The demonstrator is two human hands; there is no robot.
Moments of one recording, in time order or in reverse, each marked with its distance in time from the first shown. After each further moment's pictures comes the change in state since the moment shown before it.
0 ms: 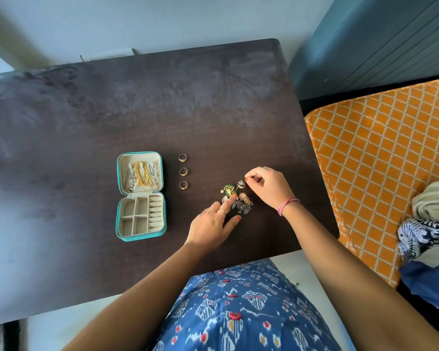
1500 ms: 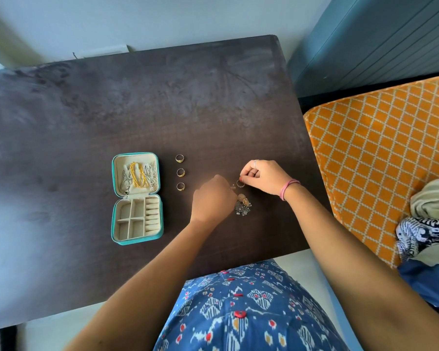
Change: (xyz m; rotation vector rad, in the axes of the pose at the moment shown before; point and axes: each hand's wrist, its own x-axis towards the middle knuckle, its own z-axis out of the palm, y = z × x) left_hand 0.048 0.014 -0.024 -0.251 0.165 -0.165; right_hand 0.029 -0.010 -0.022 0.014 -0.273 0.011
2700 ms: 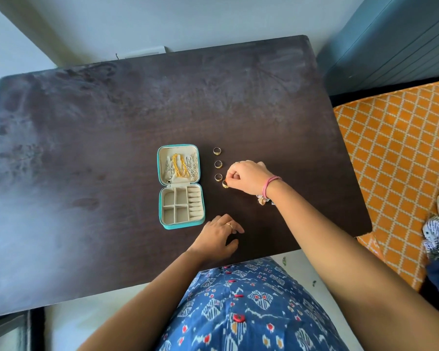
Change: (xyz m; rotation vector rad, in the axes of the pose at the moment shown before) left_hand -0.088 -0.095 -0.036 0.131 -0.437 0.285; right_hand 0.003 -0.115 0.066 -0.296 -0.105 -0.137
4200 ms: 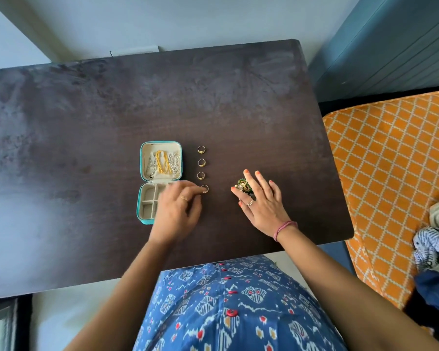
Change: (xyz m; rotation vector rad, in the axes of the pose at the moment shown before) left_hand -0.002 0.013 -0.044 0.059 0.835 0.078; right_hand -0.067 0.101 0.085 -0.433 0.456 -0.160
